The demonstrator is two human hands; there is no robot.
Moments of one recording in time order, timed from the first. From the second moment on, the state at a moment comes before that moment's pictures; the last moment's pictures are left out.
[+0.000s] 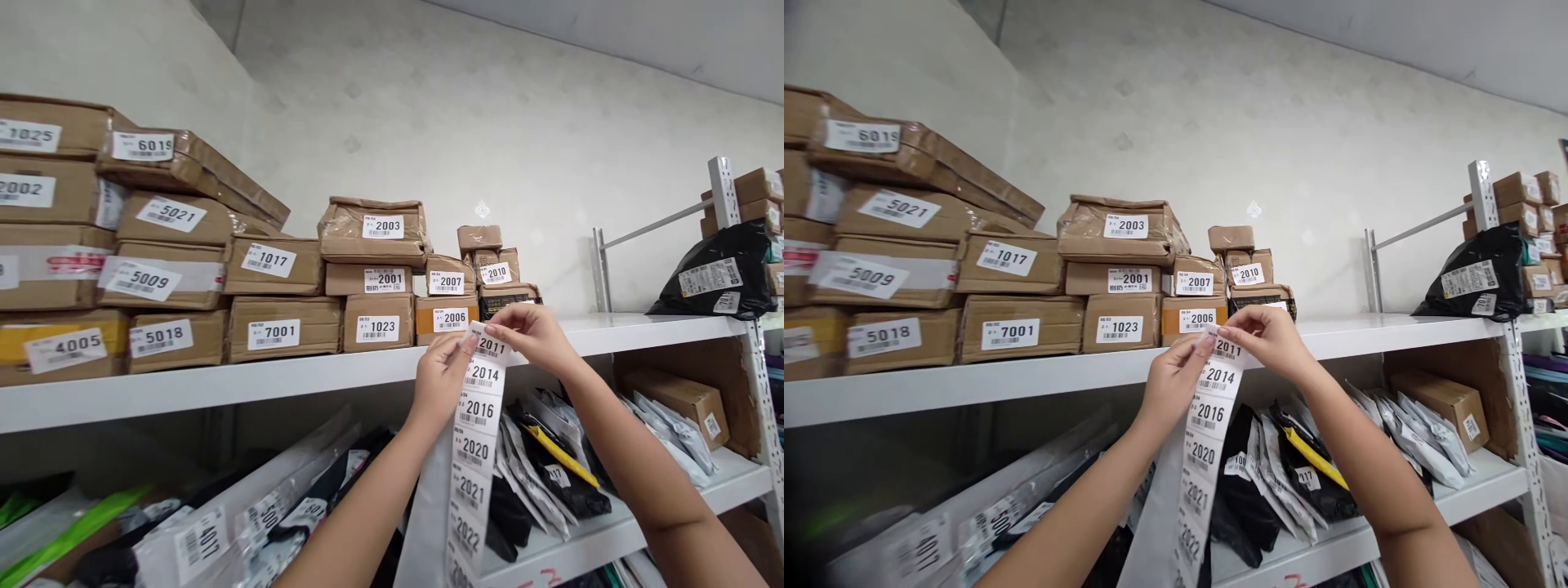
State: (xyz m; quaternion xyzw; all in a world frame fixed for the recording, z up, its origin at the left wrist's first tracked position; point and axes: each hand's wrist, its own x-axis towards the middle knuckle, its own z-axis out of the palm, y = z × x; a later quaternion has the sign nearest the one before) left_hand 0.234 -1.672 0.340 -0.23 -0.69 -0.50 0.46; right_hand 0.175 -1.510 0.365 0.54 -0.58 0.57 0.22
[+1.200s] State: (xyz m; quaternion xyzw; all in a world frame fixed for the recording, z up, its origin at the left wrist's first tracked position) left_hand 0.207 -1.673 0.402 -0.16 -0.63 -0.51 0.57; right_hand 0.152 -1.555 0.408 0.48 -0.48 0.59 0.43
